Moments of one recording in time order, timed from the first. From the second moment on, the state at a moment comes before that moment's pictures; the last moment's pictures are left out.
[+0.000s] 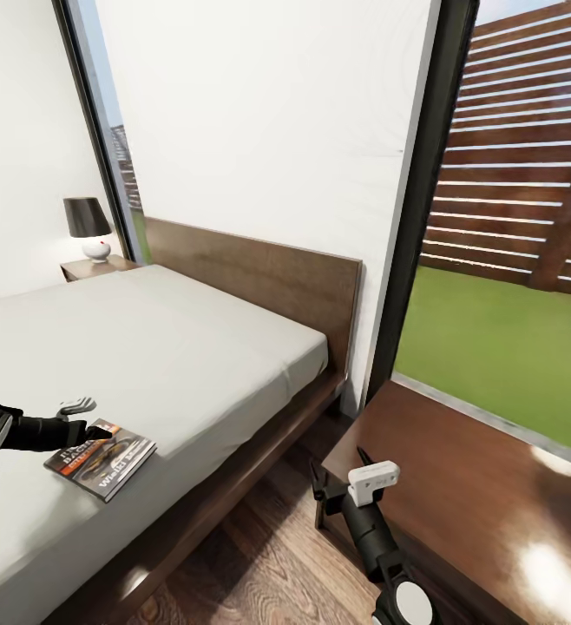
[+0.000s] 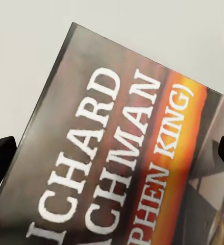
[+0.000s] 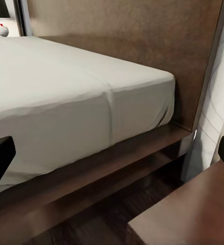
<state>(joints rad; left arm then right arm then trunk) -0.82 0.54 0.09 -0.72 -0.11 0.89 -0.83 -0.08 -0.05 0.46 -1.52 -0.02 -0.06 -0.23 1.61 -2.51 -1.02</state>
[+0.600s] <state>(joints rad) -0.82 0.54 0.09 -0.72 -0.11 0.89 -0.83 -0.08 -0.05 0.46 -1.52 -0.02 -0.06 -0.23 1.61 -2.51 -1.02</state>
